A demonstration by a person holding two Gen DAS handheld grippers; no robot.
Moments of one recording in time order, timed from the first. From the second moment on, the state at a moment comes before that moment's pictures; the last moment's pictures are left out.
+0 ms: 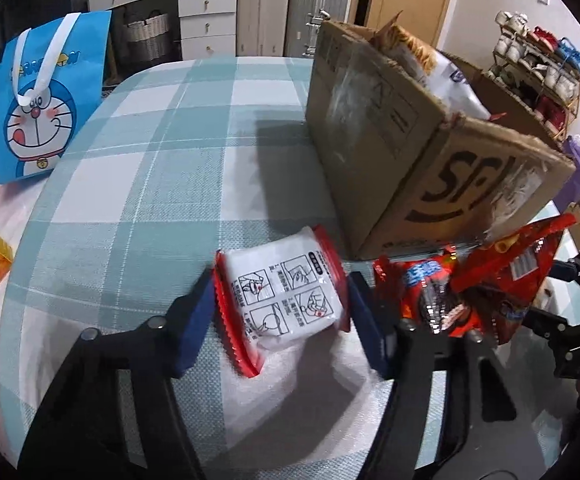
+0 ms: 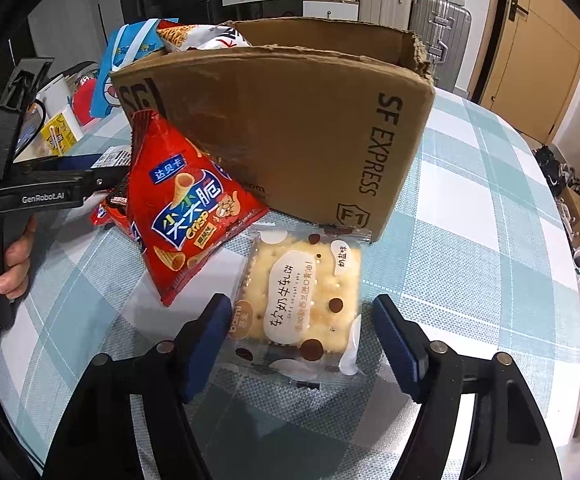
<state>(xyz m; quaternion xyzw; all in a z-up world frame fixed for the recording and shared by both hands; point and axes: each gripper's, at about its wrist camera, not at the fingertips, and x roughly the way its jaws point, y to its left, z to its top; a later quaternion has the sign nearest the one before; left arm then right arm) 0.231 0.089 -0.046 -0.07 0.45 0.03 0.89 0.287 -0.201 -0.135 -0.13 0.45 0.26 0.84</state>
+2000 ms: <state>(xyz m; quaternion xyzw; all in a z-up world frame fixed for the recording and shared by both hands) 0.167 0.067 0.068 -0.07 0.32 -0.01 0.95 0.261 -0.252 -0.041 -0.04 0.32 0.29 0.90</state>
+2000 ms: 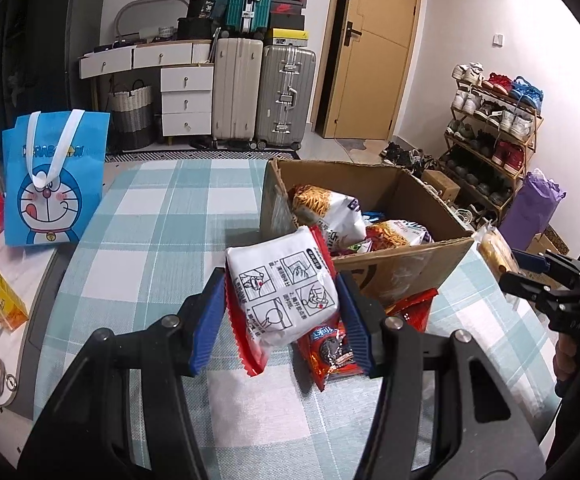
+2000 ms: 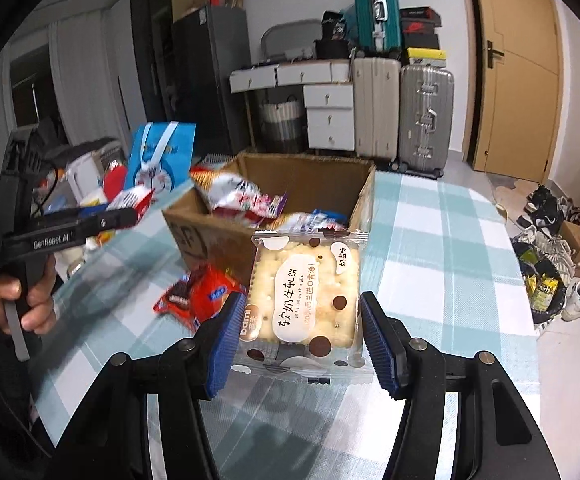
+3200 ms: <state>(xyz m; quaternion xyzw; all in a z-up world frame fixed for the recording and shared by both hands) 0.184 0.023 0.117 -0.04 0.27 -0.05 0.96 0.276 -0.253 0.009 0.01 0.26 0.28 0.92</state>
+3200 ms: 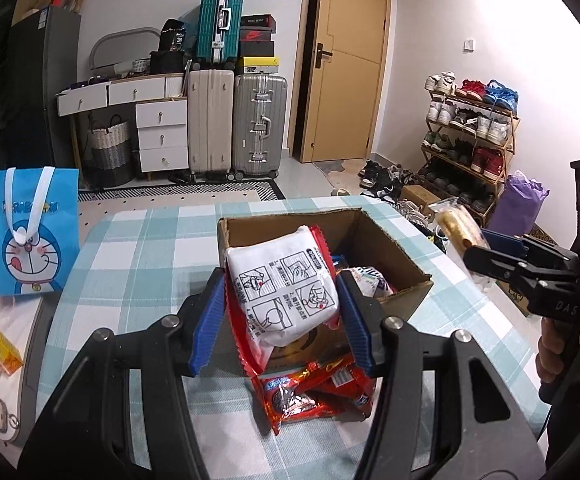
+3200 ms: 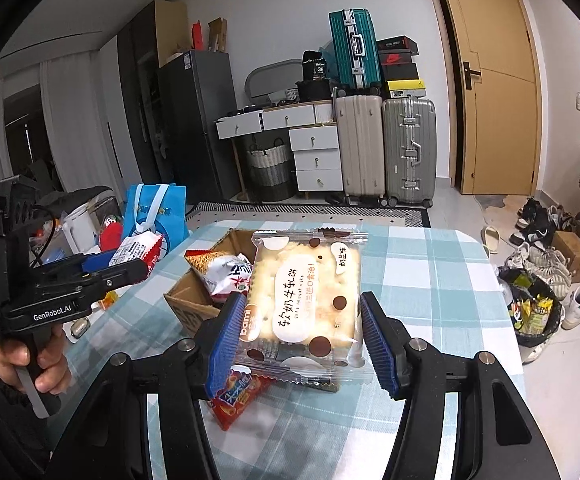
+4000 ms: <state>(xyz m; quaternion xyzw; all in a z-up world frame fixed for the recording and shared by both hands) 0.220 0.001 0.113 -0.04 0.28 -0.06 0.96 0.296 -0.239 0.004 0.01 0.27 0.28 0.92</state>
